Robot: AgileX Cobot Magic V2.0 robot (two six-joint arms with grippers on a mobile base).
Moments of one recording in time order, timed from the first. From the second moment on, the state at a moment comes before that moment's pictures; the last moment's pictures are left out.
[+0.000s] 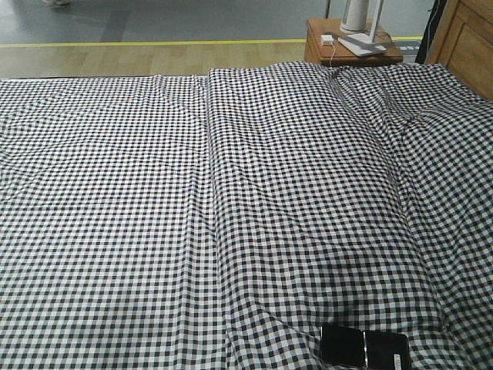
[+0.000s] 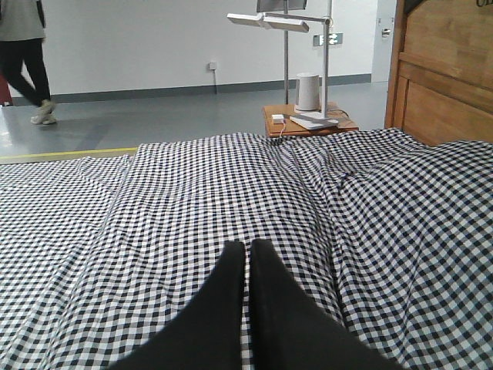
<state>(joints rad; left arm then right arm) 0.06 -0.02 0.03 -0.04 0.20 0.06 -0.03 -0.01 0.03 0.00 0.14 0.03</state>
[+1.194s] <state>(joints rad) 0.06 -0.02 0.03 -0.04 0.20 0.06 -0.03 -0.01 0.03 0.00 0.14 0.03</state>
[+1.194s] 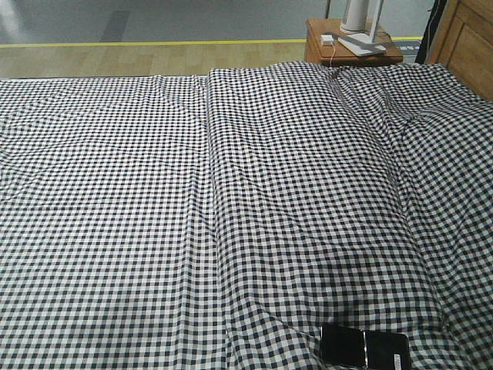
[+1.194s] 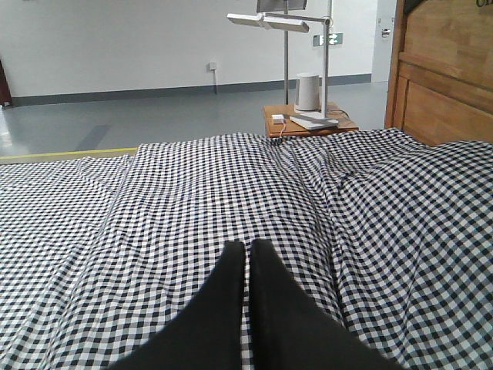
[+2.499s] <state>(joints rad) 0.06 -0.02 0.03 -0.04 0.20 0.06 -0.03 0.63 -0.87 0.00 0.42 -0.04</state>
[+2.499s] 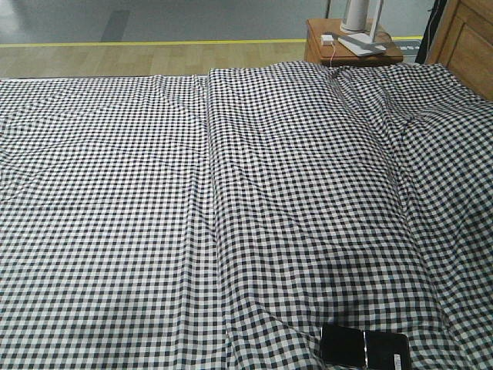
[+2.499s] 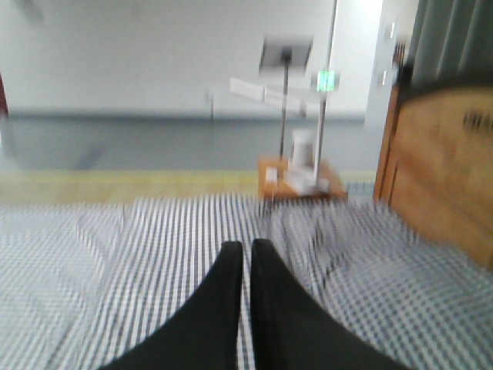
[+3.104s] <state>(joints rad) 0.06 -0.02 0.03 -0.04 0.20 0.06 -0.03 0.91 -0.87 0.01 0.75 -0.03</state>
